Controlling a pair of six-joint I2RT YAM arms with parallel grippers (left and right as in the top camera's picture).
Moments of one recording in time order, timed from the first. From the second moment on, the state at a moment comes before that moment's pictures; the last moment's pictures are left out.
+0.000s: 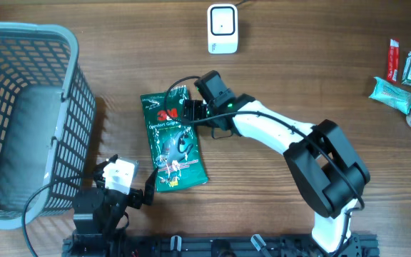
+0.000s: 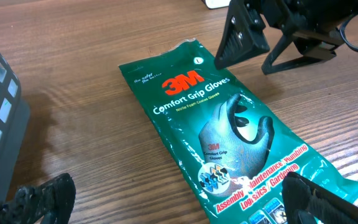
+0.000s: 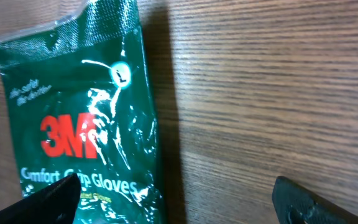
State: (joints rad) left arm 0.00 0.01 0.19 -0.67 0.26 0.16; right arm 0.66 2.01 1.25 -0.29 -0.16 0.67
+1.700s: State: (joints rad) left arm 0.00 0.01 0.19 -0.67 0.26 0.16; right arm 0.77 2.18 1.29 -0.21 -0.67 0.82
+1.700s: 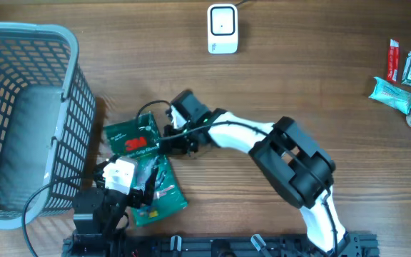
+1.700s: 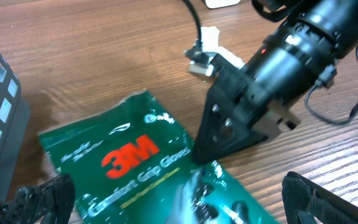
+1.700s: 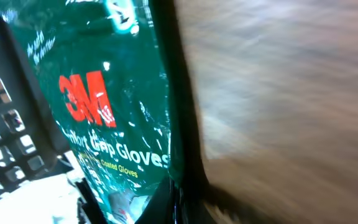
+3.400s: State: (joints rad) left arm 0.00 0.01 0.19 -0.67 0.26 0.16; right arm 0.50 1.54 1.26 -1.48 0.70 1.10
